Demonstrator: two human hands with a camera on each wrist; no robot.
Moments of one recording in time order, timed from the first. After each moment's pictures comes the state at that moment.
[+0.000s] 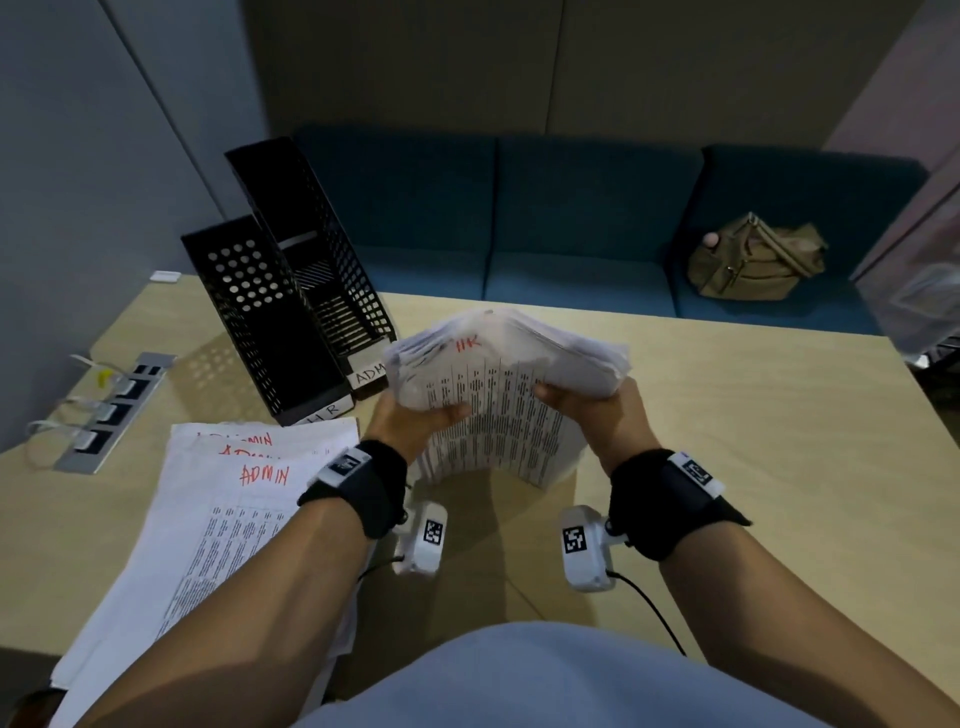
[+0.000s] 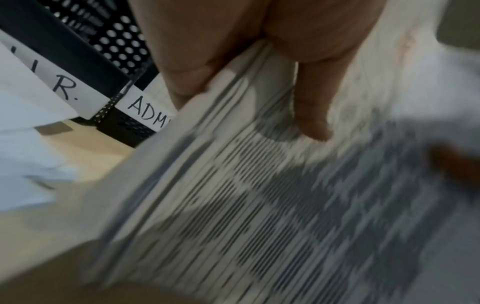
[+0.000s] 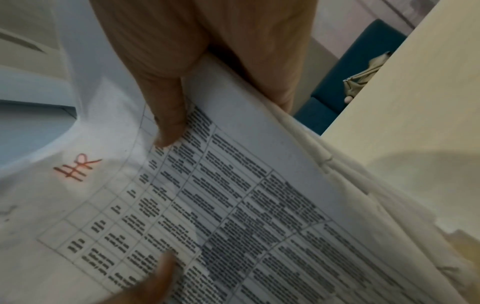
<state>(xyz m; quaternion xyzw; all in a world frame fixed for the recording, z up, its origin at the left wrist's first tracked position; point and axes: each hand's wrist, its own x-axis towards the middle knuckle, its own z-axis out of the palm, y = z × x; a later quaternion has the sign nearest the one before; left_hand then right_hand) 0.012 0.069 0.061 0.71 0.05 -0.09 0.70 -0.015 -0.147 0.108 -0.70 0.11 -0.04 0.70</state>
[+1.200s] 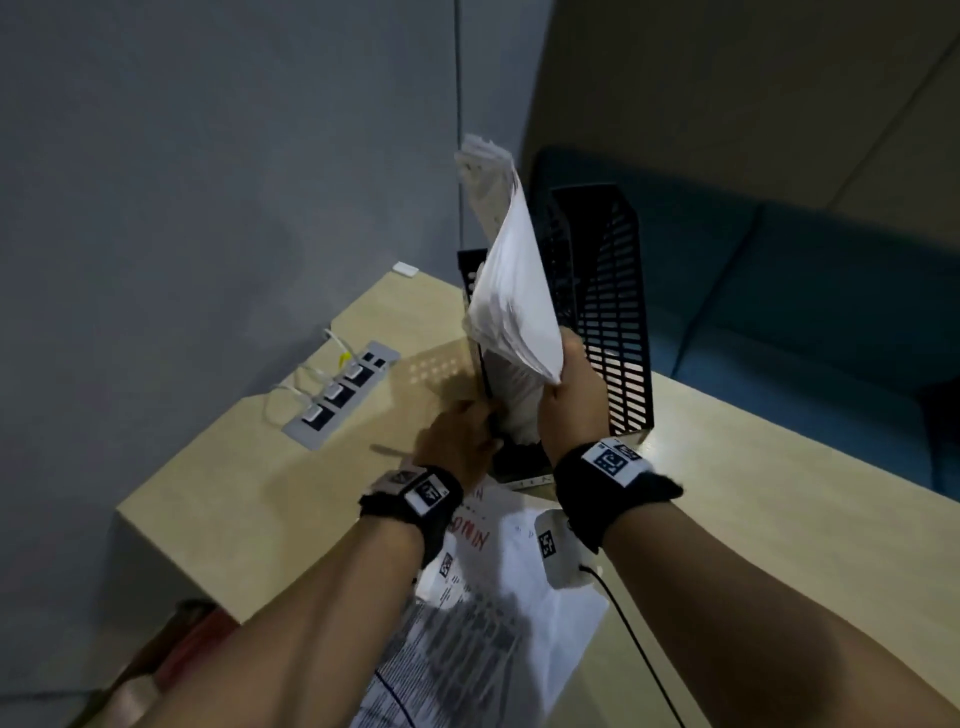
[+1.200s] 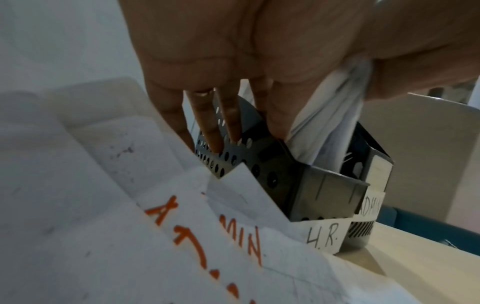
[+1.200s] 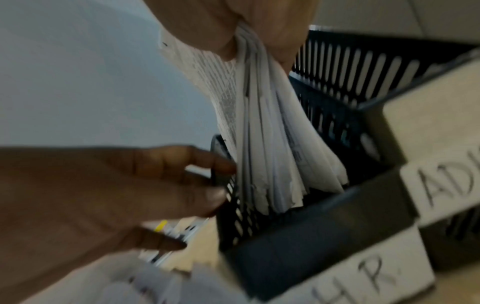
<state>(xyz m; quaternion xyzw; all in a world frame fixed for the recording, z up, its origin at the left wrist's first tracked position) 0.073 0.290 0.034 0.94 0.11 -0.06 0.31 0.118 0.161 0.096 -0.85 -0.13 -0.04 0.51</state>
